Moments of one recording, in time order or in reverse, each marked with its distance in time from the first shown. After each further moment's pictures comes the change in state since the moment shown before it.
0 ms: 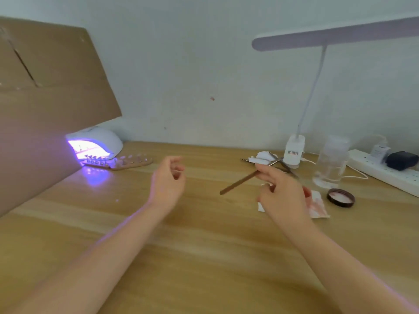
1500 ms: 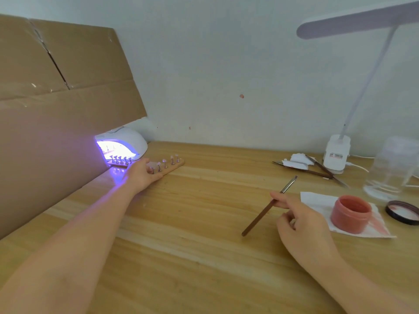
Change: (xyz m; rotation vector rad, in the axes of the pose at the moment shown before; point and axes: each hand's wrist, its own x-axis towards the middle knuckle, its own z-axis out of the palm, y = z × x) left_hand 0.120 -0.133 -0.101 0.490 -0.143 -0.240; right_hand -0.014 0.019 0.048 -0.063 -0.108 -0.102
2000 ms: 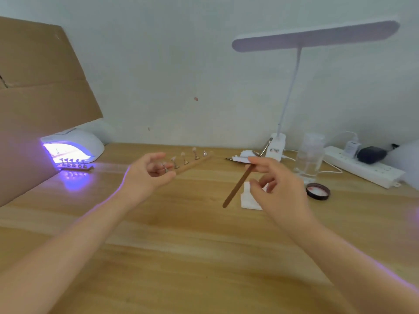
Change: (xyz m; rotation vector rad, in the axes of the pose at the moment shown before) left_hand -0.140 0.135 0.016 -0.627 -0.145 0.275; right_hand -0.008 -0.017 -0.078 0.095 0.192 -0.118
